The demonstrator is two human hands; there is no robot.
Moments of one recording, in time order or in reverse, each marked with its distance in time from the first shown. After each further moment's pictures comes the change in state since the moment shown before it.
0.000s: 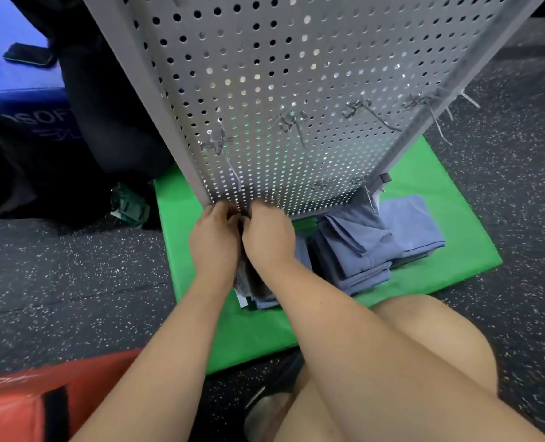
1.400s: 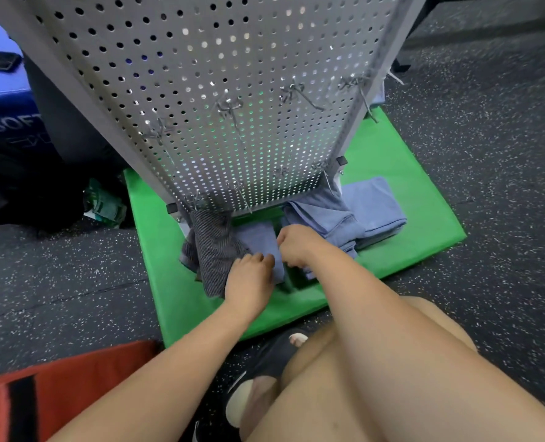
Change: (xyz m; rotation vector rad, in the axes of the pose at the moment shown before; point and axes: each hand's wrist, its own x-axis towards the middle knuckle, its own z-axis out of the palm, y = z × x) left_hand -0.120 0.015 0.089 0.407 -0.474 0.517; right_hand -0.022 0.134 -0.057 -0.055 -0.601 0.256
